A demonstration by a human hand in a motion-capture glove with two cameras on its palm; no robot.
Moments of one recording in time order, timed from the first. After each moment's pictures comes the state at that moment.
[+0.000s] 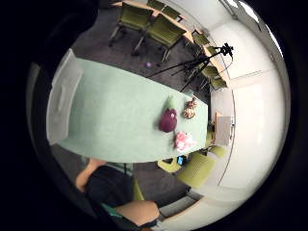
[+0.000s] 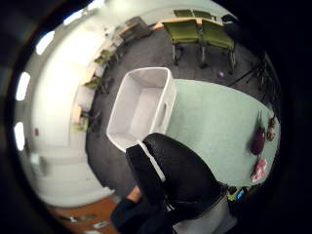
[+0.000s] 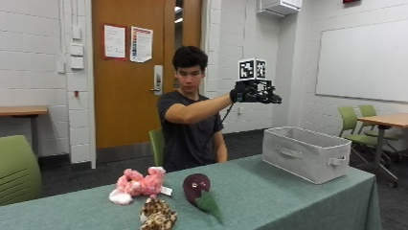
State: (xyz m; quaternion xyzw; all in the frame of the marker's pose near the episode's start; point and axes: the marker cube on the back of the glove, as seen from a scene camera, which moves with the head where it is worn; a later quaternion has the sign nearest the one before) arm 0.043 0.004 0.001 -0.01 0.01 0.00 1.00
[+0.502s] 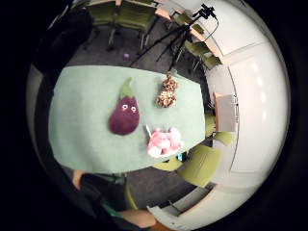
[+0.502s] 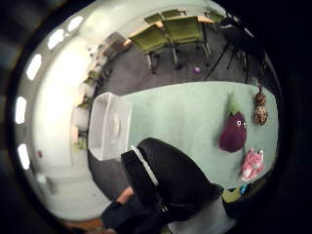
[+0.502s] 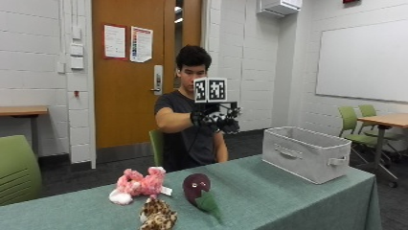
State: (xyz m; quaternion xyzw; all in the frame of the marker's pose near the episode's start) arm 0.268 0.032 0.079 -0.01 0.02 0.12 0.99
